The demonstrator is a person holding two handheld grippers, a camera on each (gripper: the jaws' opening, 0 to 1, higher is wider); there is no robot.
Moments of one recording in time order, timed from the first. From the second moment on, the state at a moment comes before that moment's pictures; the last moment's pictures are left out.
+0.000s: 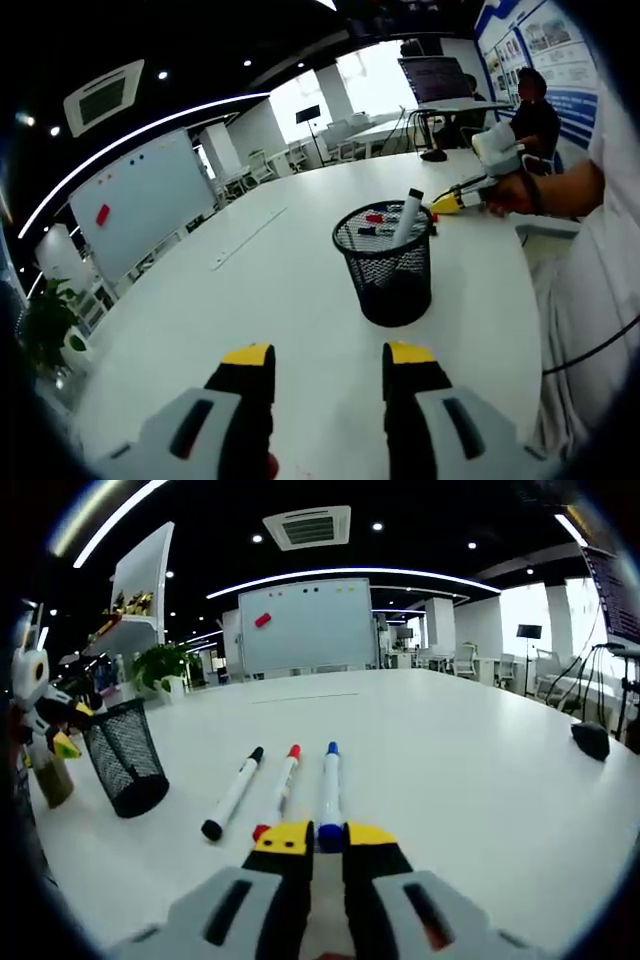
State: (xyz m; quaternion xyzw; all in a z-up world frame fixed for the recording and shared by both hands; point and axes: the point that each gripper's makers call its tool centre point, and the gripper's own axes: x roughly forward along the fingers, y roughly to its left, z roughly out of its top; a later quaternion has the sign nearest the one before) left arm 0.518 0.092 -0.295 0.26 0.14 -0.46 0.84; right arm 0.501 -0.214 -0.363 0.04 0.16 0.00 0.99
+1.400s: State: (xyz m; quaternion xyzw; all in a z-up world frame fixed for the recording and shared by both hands) left arm 0.516 0.091 -0.294 0.26 0.14 -0.46 0.84; right arm 0.504 -0.186 -0.294 -0.04 0.09 0.12 0.99
